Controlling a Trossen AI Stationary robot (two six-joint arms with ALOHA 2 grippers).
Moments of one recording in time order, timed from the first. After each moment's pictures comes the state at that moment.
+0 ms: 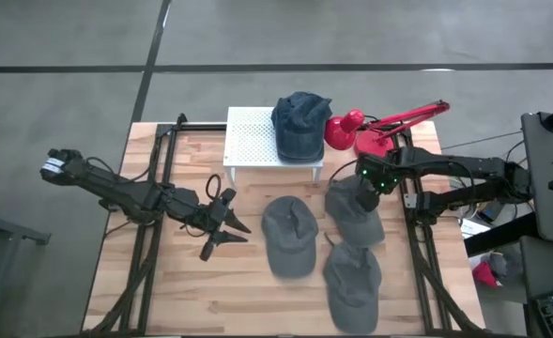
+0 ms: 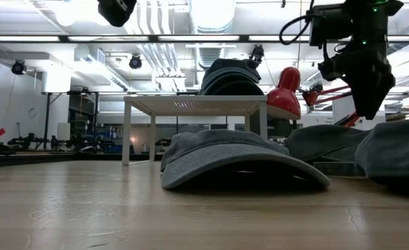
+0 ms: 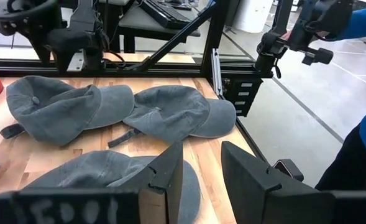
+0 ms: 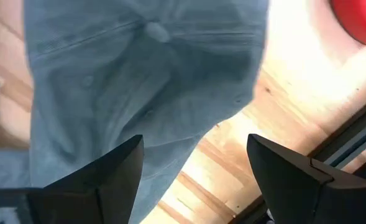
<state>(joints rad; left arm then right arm) -0.30 1.02 0.75 0.04 0.01 -0.17 -0.30 1.12 0.82 -1.16 0.03 0.57</state>
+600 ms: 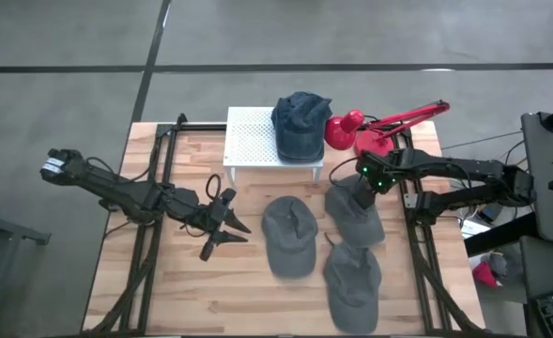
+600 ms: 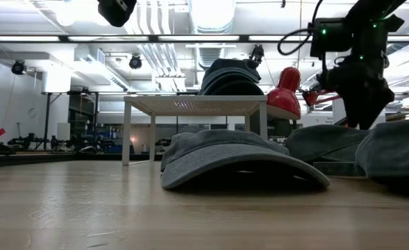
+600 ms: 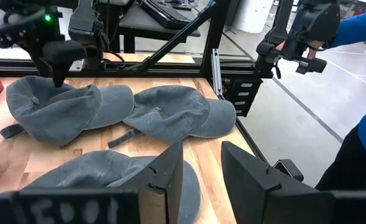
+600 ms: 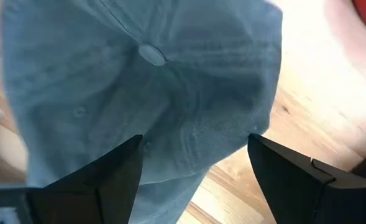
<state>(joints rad) -0.30 1.02 0.75 0.04 0.01 -0.17 -0.35 1.11 0.71 -0.99 0.00 0.57</state>
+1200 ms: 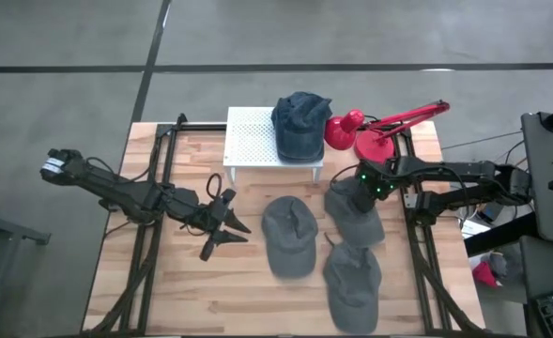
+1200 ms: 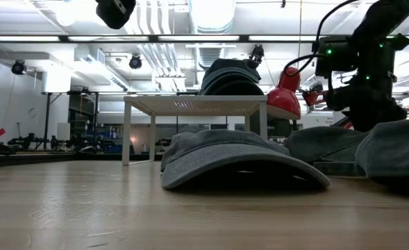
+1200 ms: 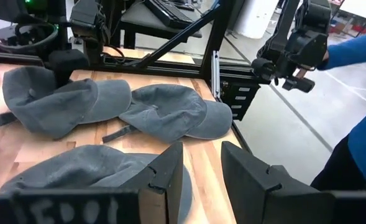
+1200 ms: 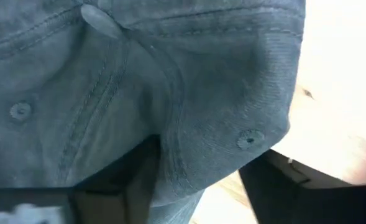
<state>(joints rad) -0.30 1.02 0.75 0.04 0.01 -0.24 -0.35 1.13 0.56 -0.85 -0.01 0.64</state>
